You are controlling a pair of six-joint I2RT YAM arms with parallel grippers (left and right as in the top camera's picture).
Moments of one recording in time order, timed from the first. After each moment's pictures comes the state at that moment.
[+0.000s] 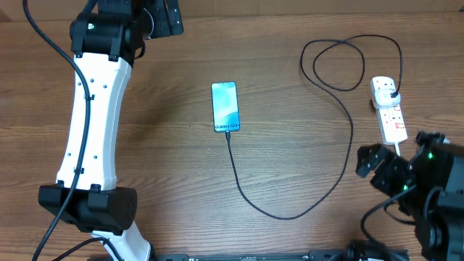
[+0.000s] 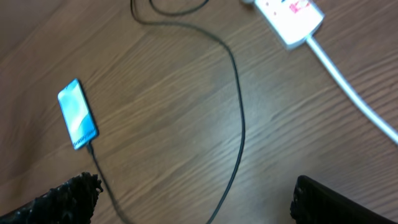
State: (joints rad) left arm -0.14 1.88 2.16 -1.02 -0.08 -0.27; right arm -0.14 0.77 1.14 -1.28 -0.10 0.43
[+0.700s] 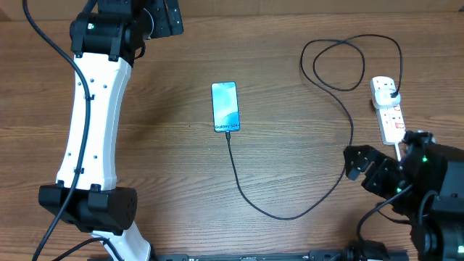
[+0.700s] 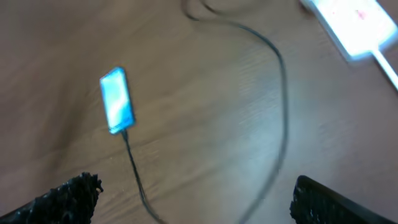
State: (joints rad) left arm -0.14 1.88 2.16 -1.02 -0.08 -0.27; right arm -0.06 0.72 1.07 -1.16 -0.22 0.41
